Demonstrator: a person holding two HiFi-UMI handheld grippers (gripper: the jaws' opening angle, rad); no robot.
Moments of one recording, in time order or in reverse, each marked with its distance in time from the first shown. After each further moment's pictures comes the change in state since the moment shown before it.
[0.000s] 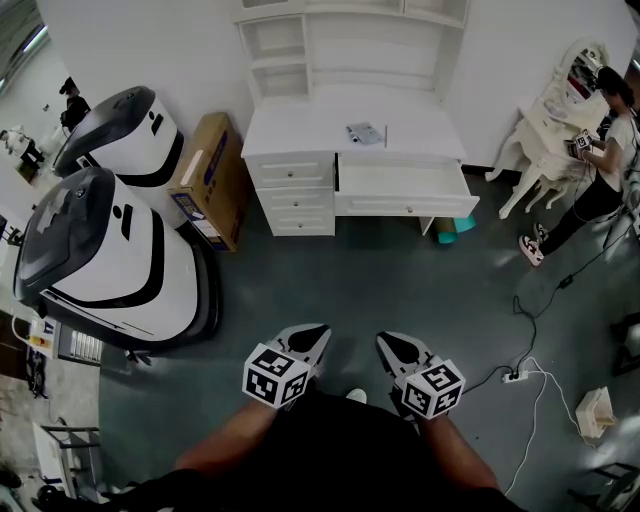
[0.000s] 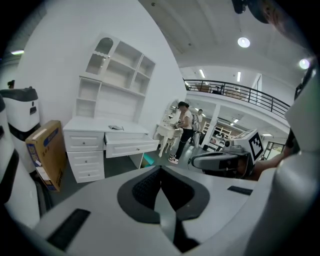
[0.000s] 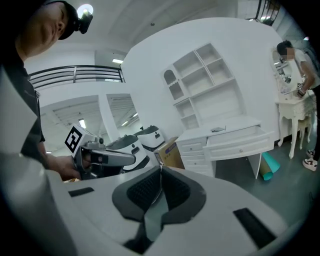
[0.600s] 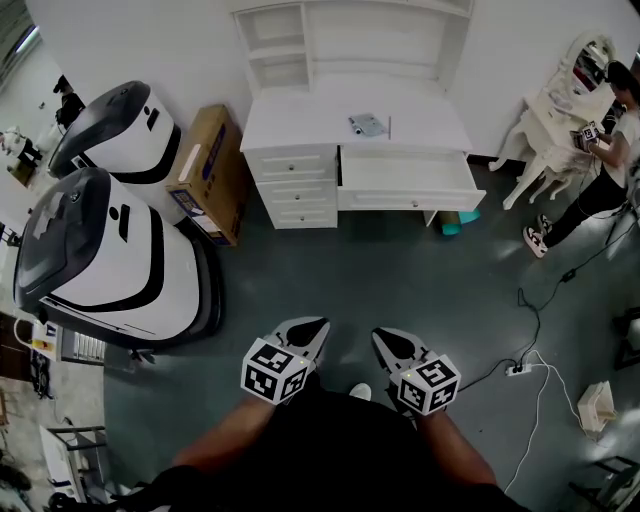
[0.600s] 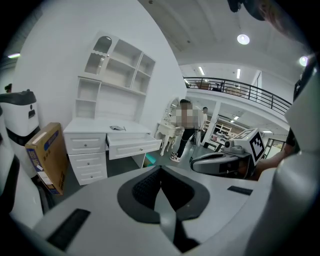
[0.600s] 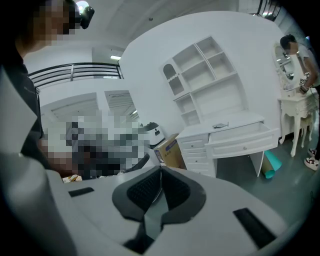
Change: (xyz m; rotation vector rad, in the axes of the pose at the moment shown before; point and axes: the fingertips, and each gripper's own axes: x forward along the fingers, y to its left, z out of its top) left arm 0.004 0.030 0.013 0.024 0.023 0.005; right arm 0.036 0.001 0.001 0.006 0.043 0.005
